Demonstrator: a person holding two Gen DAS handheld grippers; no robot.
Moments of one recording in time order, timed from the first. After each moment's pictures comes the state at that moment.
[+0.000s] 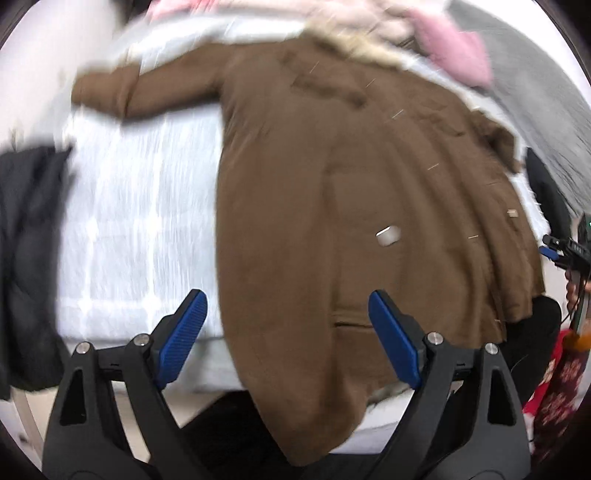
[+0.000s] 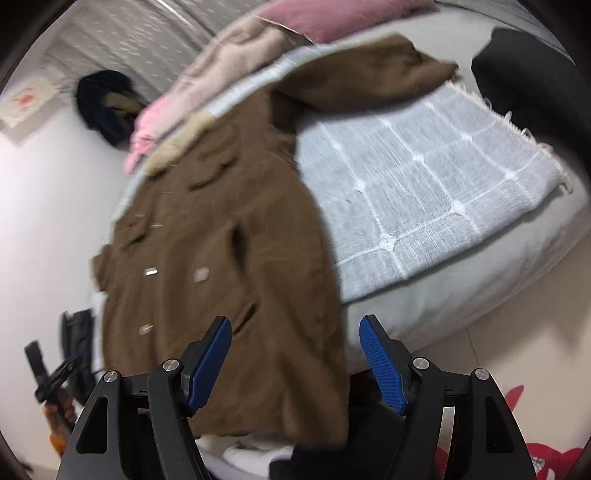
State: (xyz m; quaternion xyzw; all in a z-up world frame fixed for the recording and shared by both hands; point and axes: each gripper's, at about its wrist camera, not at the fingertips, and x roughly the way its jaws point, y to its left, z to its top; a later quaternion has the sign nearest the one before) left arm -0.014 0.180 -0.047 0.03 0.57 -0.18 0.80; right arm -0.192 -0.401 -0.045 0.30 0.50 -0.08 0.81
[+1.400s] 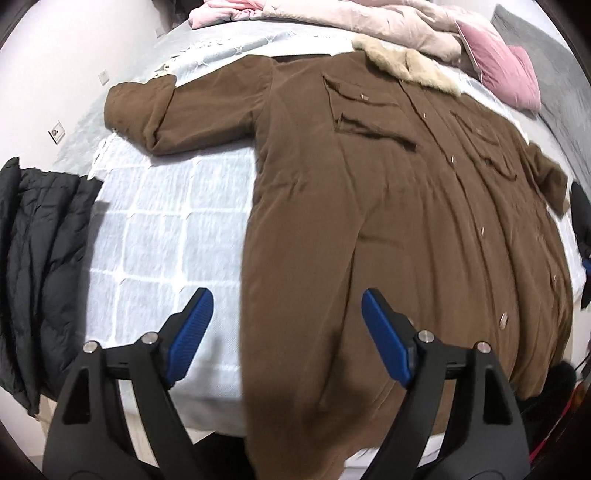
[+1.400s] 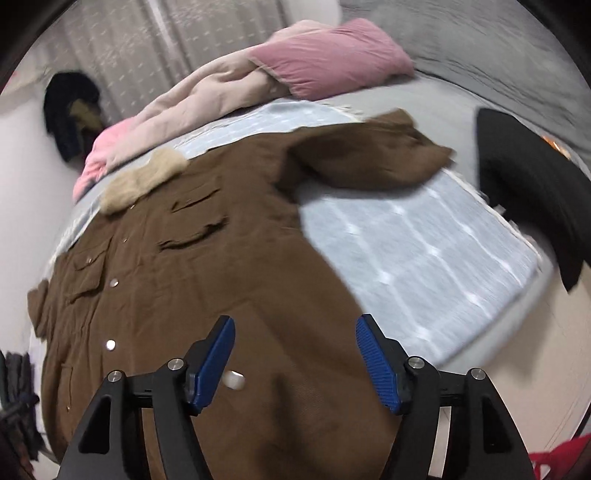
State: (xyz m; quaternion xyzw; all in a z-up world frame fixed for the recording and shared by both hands) left arm 0.030 0.145 -0.019 0.04 0.53 -0.09 0.84; right arm -0.103 -0.328 -0.002 0.19 0.43 -0.20 0.86
